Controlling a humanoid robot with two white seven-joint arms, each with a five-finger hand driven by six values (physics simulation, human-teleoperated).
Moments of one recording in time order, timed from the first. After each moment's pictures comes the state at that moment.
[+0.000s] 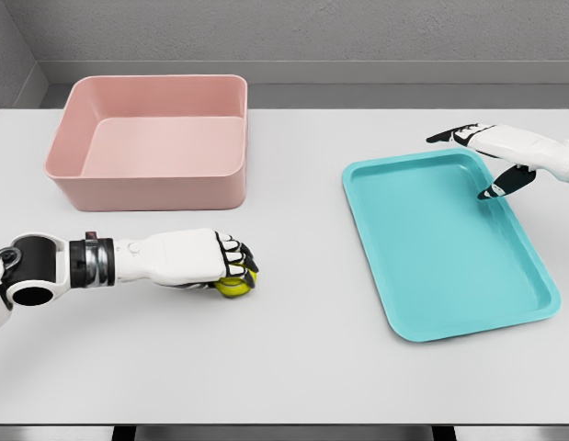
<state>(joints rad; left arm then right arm) -0.65 0.83 -1.01 -1.62 -0.58 -0.61 -0.15 -0.77 -0.83 0.75 -1.07 0.16 -0.61 0.42</state>
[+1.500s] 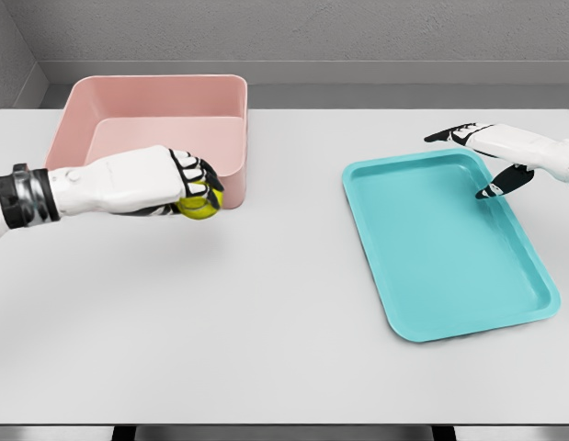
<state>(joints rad) -0.75 0.93 -0.88 -1.63 -0.47 -0.61 -0.14 -0.77 -0.83 0.75 -1.07 0.16 -0.61 0.42</state>
